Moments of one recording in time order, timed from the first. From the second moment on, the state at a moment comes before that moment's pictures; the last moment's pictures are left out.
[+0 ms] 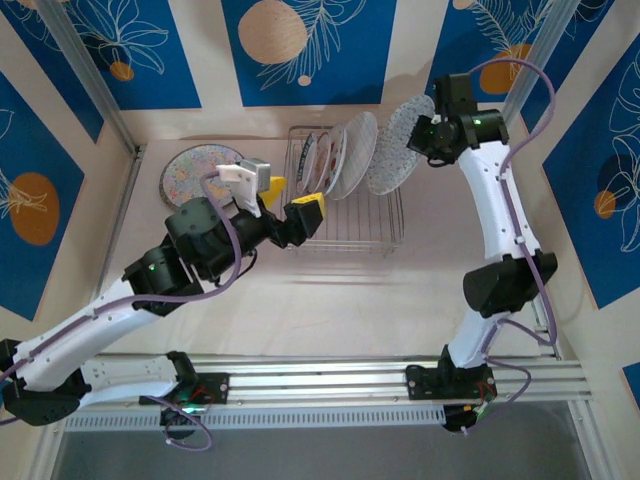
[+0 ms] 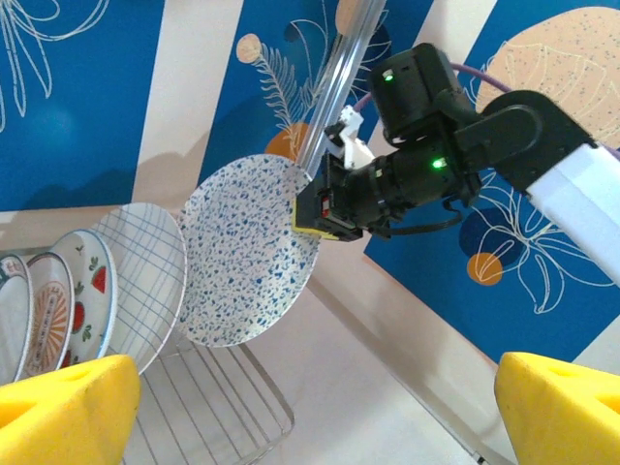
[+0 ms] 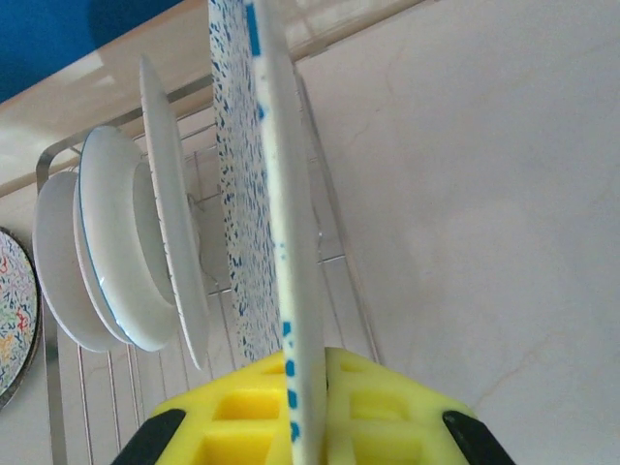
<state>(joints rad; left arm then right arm) -1.02 1.05 1.29 -0.25 -0.23 -0.39 0.16 1.76 2.10 -1.19 0.07 0.53</state>
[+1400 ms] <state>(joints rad) -1.02 1.61 1.29 0.07 0.11 -1.15 -0.04 1.19 2.02 -1.51 -0.13 0.50</state>
